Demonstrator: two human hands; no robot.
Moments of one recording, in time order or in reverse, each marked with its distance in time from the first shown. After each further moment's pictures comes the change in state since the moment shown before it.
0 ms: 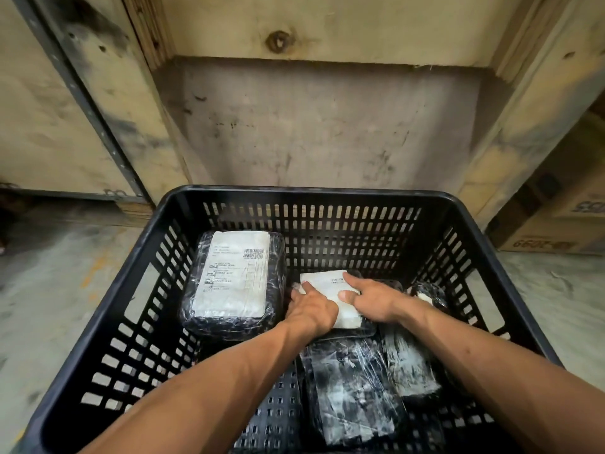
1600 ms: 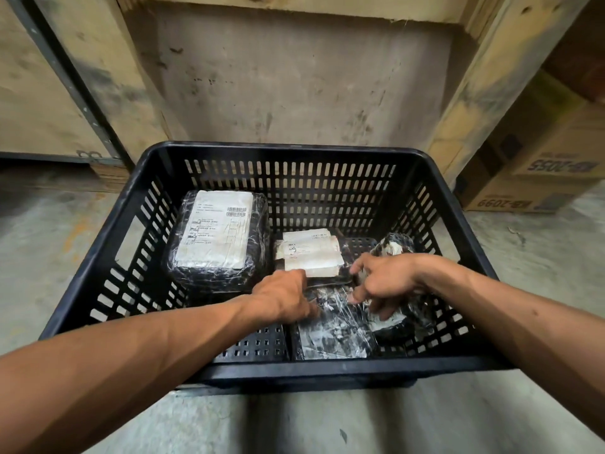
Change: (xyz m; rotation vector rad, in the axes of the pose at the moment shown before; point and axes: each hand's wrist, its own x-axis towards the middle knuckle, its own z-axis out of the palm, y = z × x) left_hand -0.061 -0.037 0.005 0.208 -0.088 0.218; right_hand -0.108 -0.013 -0.018 0.153 -0.300 0.230
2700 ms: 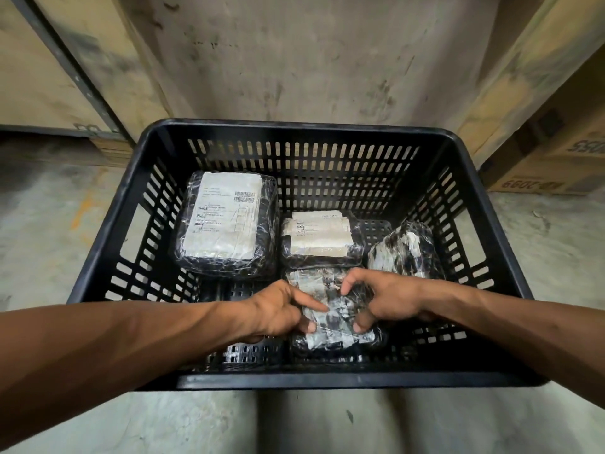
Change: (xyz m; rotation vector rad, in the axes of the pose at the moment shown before) left_hand -0.015 -0.032 0.008 -0.694 -0.282 -0.045; right_hand 0.005 0.005 0.032 -0.063 -0.089 -0.104
